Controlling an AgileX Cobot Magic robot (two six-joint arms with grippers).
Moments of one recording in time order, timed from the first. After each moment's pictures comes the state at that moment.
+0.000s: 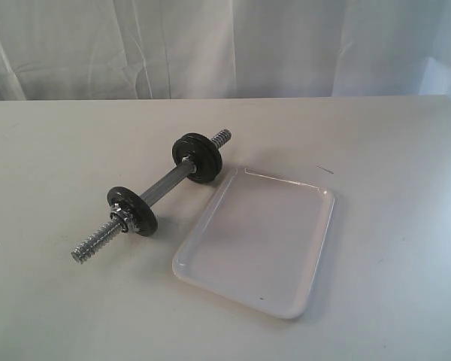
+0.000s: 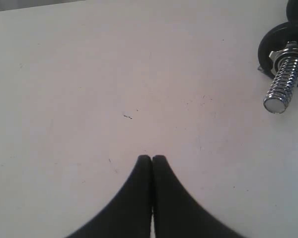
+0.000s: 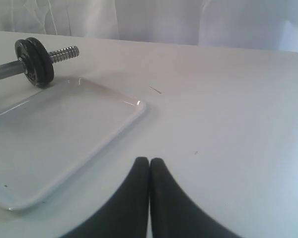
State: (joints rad) left arm 0.01 0.01 0.02 -0.16 0.42 0.24; right arm 0.19 0.01 0.00 0.05 0.34 -0.02
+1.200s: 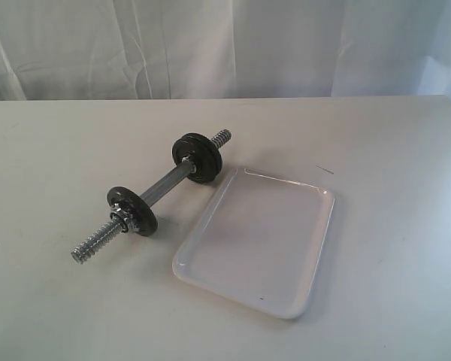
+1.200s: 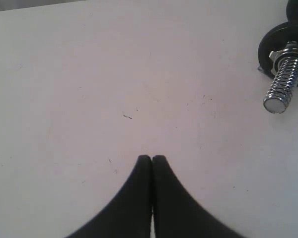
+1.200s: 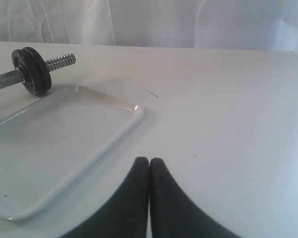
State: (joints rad) left arm 0.01 0.01 0.02 -0.16 0.42 0.24; right arm 0.18 0.01 0.00 0.05 0.32 0.01
